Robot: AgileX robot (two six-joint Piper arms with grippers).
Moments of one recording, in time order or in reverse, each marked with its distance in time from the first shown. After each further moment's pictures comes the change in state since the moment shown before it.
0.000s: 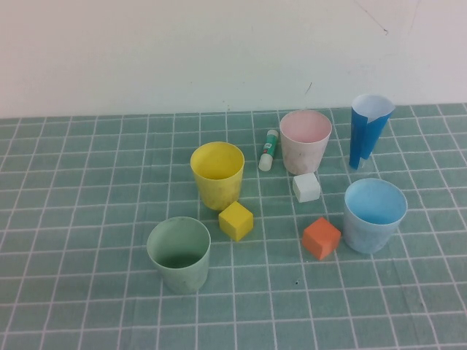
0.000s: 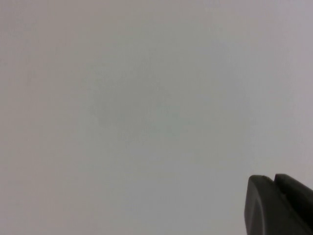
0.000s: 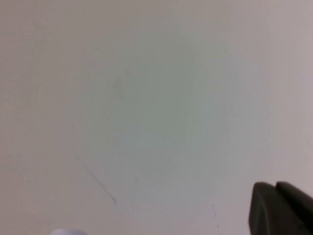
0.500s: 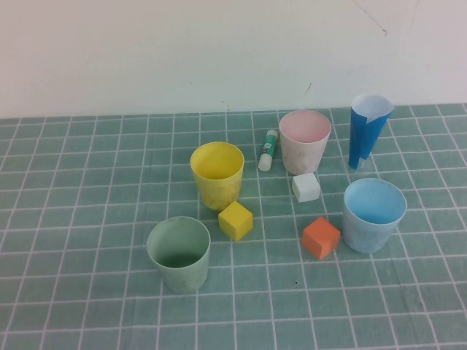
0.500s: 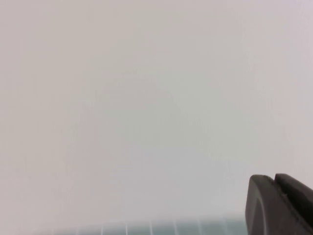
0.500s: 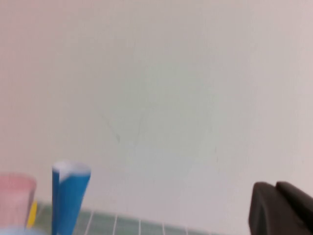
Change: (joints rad) right arm 0.000 0.000 0.020 -0.028 0.177 -0.036; left arm 0.000 0.000 0.005 0.019 0.243 0.000
